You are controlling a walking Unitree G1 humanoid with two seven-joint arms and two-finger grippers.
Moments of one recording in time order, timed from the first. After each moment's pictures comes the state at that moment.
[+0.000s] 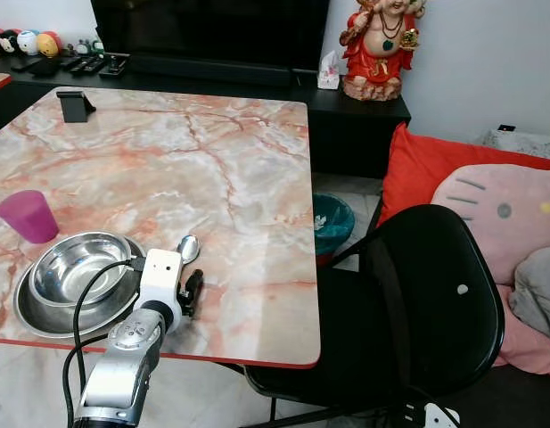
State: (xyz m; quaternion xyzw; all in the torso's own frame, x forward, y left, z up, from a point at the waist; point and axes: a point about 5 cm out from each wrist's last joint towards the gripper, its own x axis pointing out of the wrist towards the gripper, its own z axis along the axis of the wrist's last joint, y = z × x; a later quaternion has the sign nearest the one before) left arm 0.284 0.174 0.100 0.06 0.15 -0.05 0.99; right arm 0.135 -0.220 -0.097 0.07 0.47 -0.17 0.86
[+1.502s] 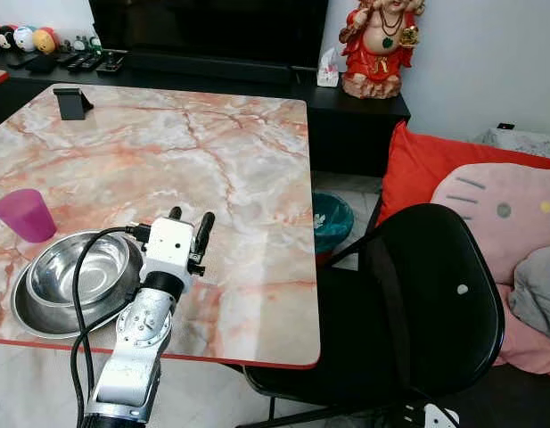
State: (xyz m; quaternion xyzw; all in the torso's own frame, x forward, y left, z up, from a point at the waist) left arm 0.286 0.154 0.151 0.12 -0.10 -0.06 0.99; right arm 0.134 -0.220 -0.098 0.07 0.47 -0.16 0.86
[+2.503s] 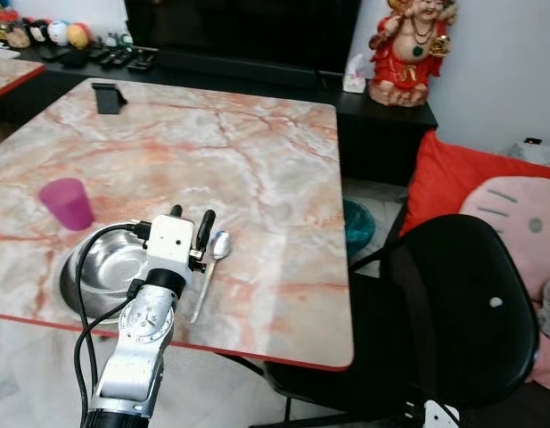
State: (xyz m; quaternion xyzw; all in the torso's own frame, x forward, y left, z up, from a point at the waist) left arm 0.290 0.151 0.153 0.11 -0.10 -0.06 0.99; right arm 0.137 -0.222 -0.096 0.07 0.47 -0.16 0.87
